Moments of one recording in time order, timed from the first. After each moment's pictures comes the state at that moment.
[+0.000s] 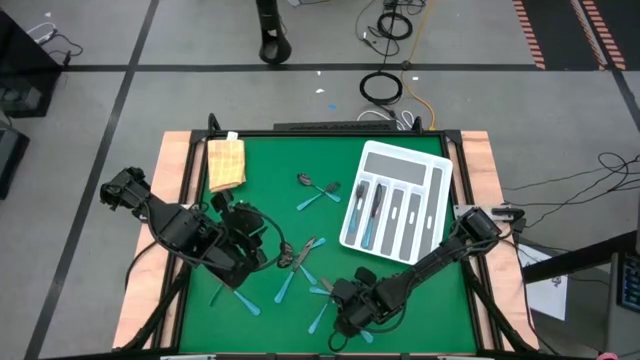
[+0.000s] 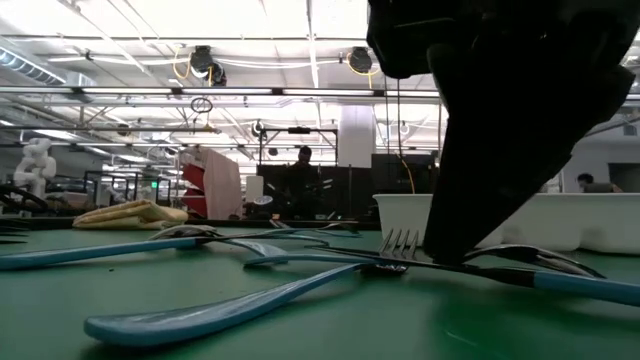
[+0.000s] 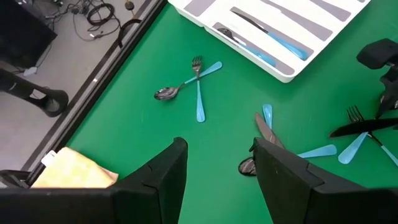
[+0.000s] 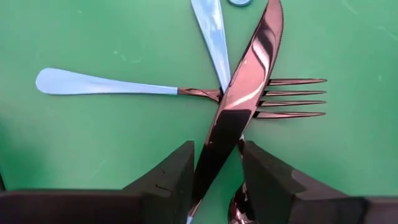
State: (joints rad) left arm -0.58 1.57 1.77 -1.57 -0.71 -0.96; right arm 0.60 2.12 1.44 -0.54 0.26 1.08
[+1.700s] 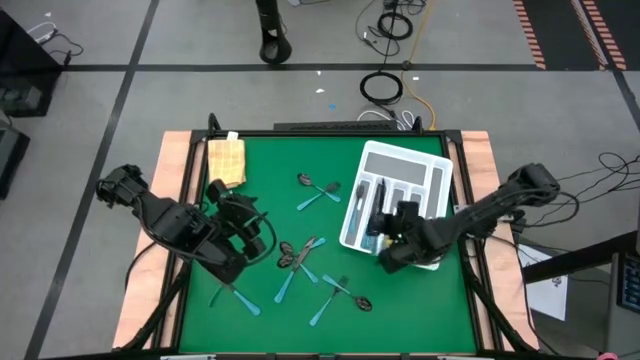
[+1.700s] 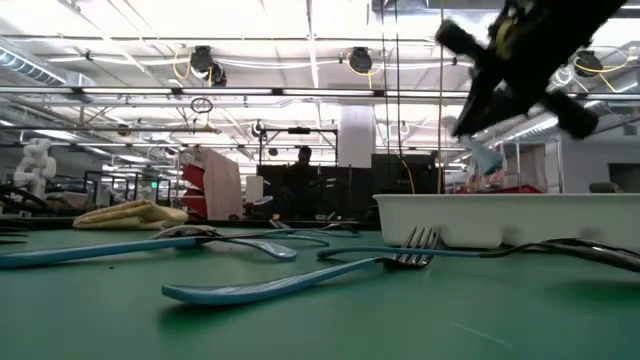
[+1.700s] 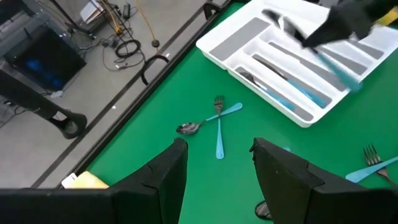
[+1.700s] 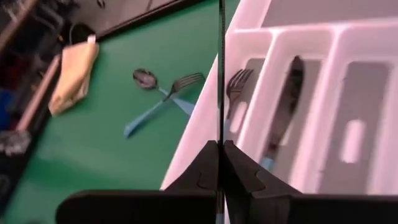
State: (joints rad) left arm -0.58 1.52 1.77 -1.57 -0.89 -0.99; right arm 0.41 1.47 0.91 -0.75 0.90 2.00
